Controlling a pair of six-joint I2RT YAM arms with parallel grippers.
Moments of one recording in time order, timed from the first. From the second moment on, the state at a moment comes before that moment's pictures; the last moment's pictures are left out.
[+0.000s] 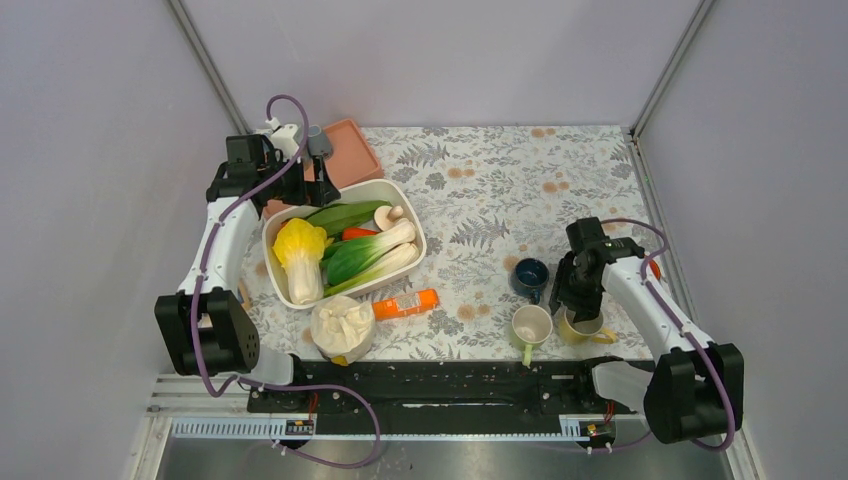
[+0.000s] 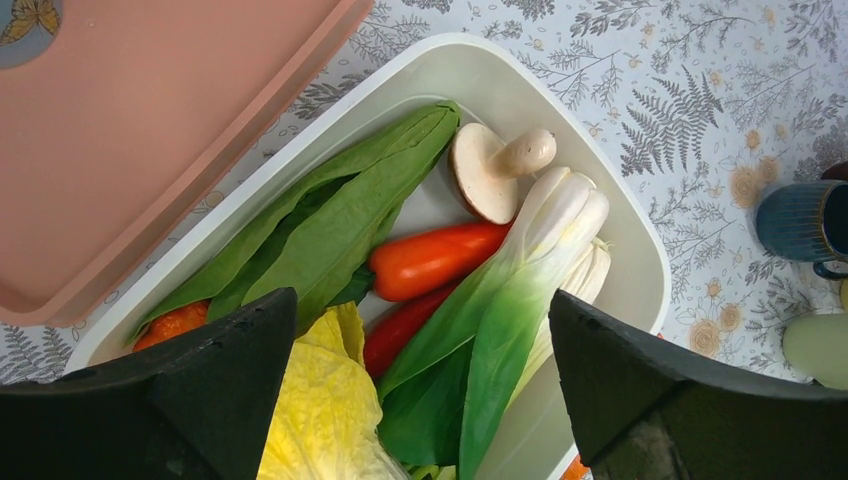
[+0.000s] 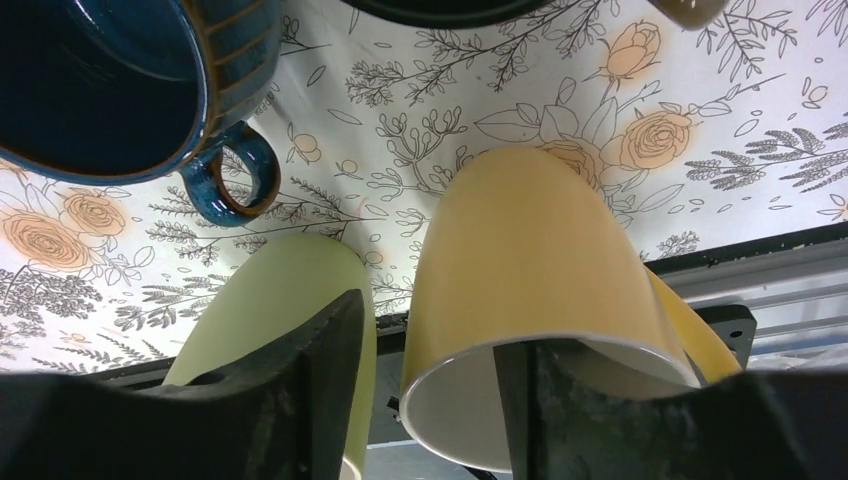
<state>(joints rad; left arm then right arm) 0.10 1.44 1.28 -0.57 0.56 0.07 0.15 1.16 0.79 -1.04 0.02 0.50</state>
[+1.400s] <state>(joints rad) 0.18 2.34 2.25 -0.41 -0.09 0.46 0.15 1.07 1.00 -0.97 -0.04 0.27</state>
